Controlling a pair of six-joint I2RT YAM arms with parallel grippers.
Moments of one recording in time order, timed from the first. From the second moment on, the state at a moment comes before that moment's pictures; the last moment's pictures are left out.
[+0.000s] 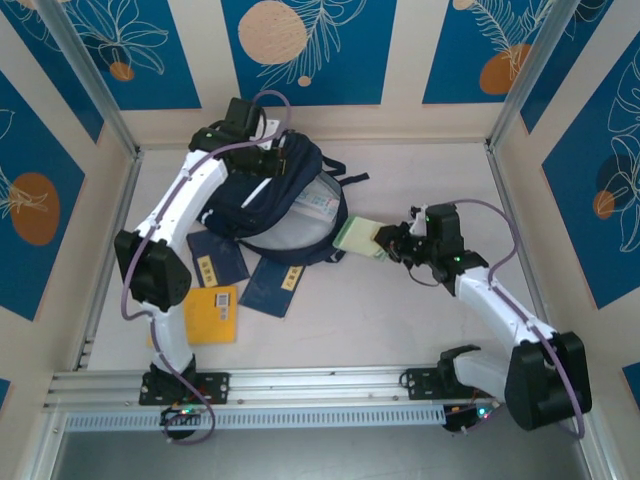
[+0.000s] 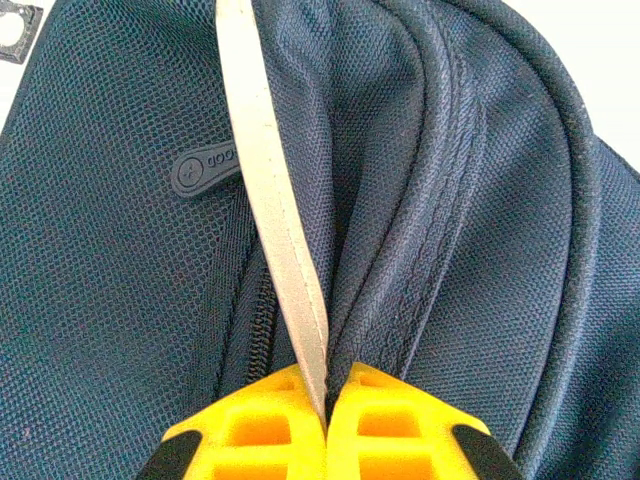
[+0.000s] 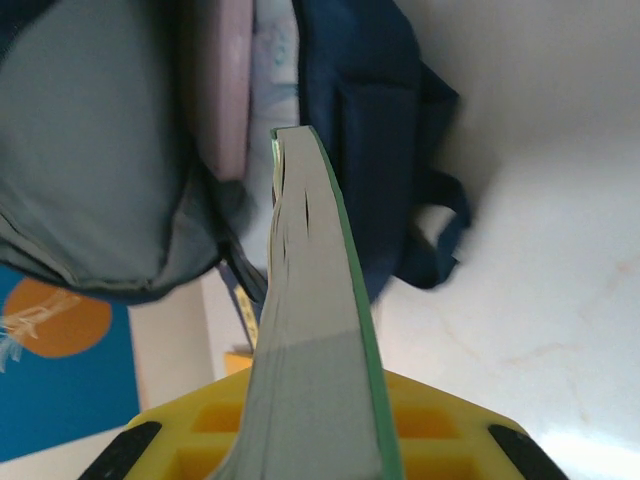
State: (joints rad) left arm -0.38 1.92 2.01 -0.97 0.18 -0.15; right arm 0.24 1.14 0.66 -0.14 -0.56 1.01
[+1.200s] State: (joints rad) left arm -0.36 1.92 2.11 -0.98 0.56 -0.16; right arm 0.53 2.10 1.34 0.36 -0.32 1.30
